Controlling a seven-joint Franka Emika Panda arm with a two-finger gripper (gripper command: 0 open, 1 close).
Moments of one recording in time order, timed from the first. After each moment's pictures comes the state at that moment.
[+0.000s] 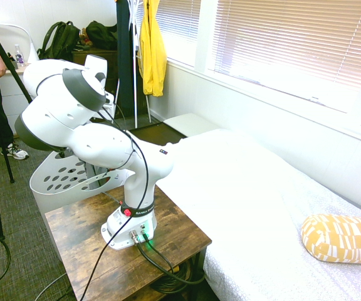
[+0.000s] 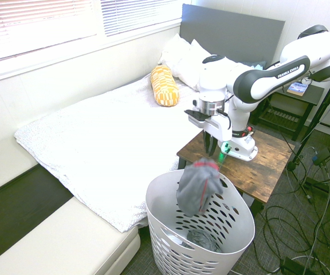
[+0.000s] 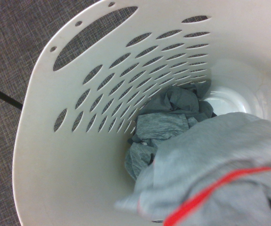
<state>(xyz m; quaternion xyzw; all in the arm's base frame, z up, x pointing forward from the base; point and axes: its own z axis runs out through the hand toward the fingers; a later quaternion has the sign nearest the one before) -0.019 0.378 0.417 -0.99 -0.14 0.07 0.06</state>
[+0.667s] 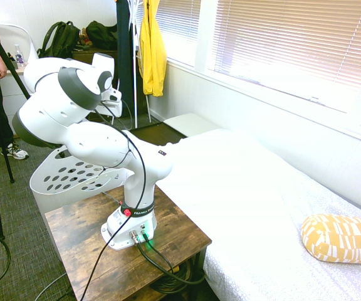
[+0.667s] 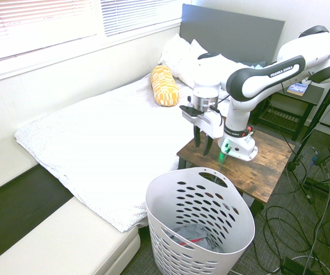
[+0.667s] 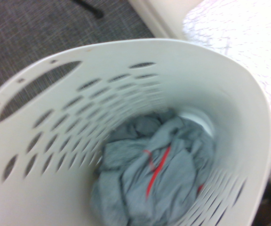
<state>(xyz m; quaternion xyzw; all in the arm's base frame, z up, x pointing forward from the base) 0.058 0.378 0.426 -0.99 -0.09 0.02 0.08</state>
